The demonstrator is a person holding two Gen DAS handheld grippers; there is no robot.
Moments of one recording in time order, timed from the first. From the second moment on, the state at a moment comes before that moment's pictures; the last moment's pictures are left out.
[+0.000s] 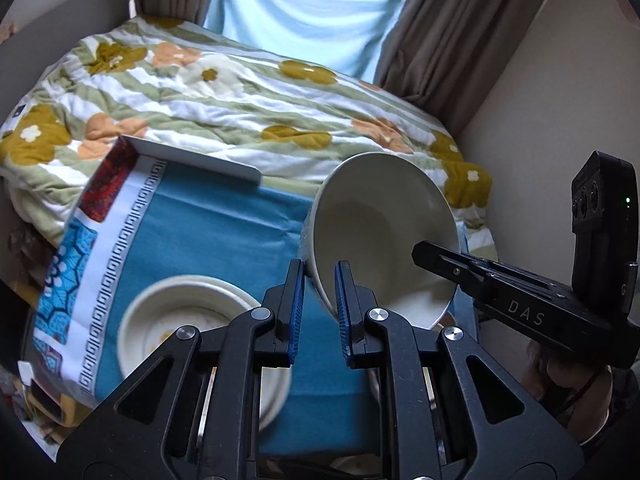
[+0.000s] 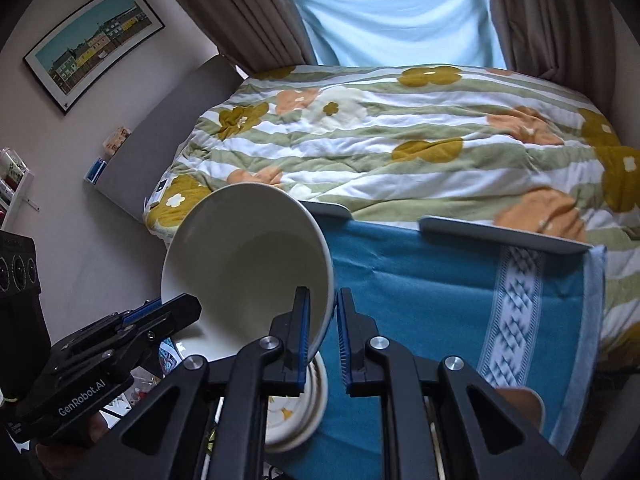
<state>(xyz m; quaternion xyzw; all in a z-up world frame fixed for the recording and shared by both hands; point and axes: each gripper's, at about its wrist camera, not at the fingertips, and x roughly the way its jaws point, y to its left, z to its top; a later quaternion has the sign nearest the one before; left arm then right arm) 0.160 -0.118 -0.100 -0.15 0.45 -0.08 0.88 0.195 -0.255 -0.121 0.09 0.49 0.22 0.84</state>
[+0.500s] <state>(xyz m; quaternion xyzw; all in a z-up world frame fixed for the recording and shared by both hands) 0.129 -0.255 -0.168 -0.07 0.55 -0.16 0.82 0.121 -0.378 -0.177 0.15 0.54 0.10 0.82</state>
